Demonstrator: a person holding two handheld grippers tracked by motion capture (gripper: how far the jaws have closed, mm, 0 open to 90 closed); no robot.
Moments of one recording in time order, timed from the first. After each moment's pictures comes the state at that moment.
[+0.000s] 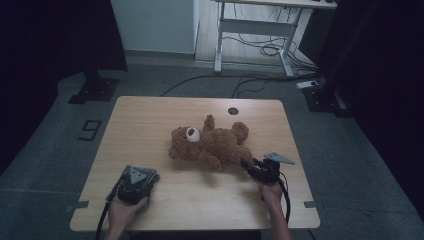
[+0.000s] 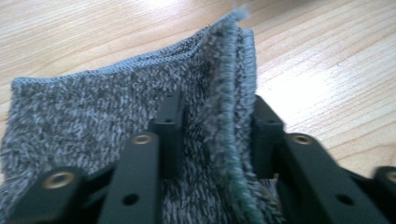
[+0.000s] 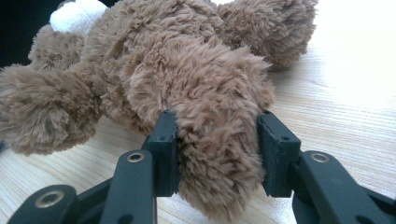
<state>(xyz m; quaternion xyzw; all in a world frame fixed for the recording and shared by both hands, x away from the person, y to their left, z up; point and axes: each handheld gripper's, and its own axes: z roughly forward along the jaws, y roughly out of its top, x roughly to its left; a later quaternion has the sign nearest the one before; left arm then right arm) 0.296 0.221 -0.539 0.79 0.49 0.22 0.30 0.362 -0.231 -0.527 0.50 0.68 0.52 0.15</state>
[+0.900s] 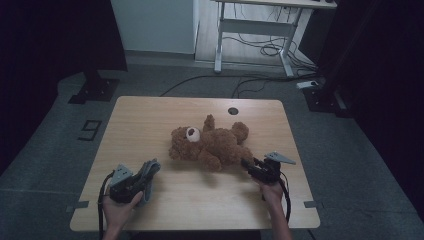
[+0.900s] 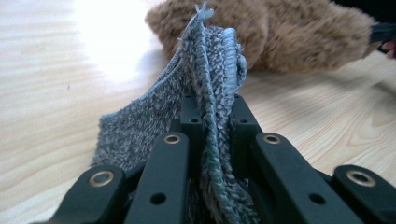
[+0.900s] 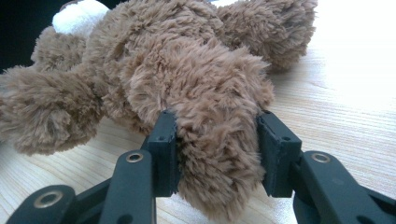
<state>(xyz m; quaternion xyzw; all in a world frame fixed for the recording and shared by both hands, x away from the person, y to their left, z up) 0.278 0.229 -0.491 0.73 0.45 0.20 0.48 0.362 -0.234 -0.527 0.50 0.67 0.52 0.15</state>
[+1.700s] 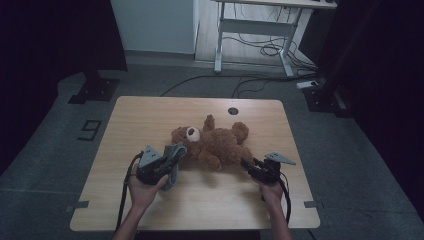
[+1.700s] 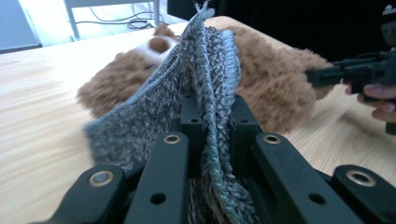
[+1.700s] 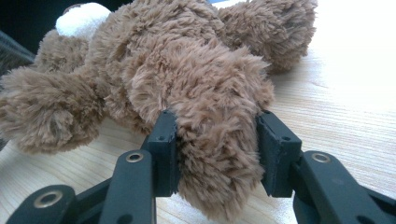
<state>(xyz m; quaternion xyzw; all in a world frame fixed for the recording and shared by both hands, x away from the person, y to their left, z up) 0.324 0.152 -0.453 0.75 0.38 0.19 0.50 0.361 -0.233 -0.528 0.50 0.67 0.53 0.15</state>
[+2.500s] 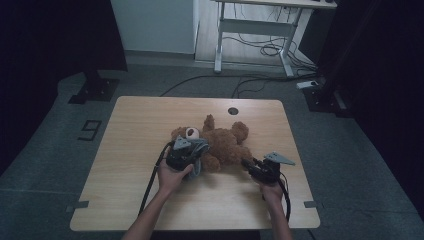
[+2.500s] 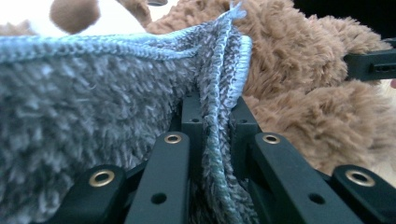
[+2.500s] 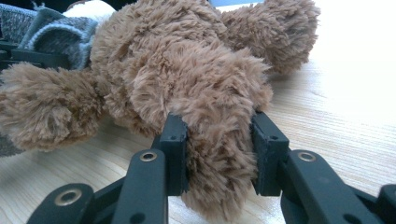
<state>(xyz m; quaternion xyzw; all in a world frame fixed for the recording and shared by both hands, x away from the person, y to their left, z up) 0.386 0.098 -0.490 0.79 0.40 0.14 0.45 0.361 -0.233 -0.526 0.48 0.68 0.53 0.17</state>
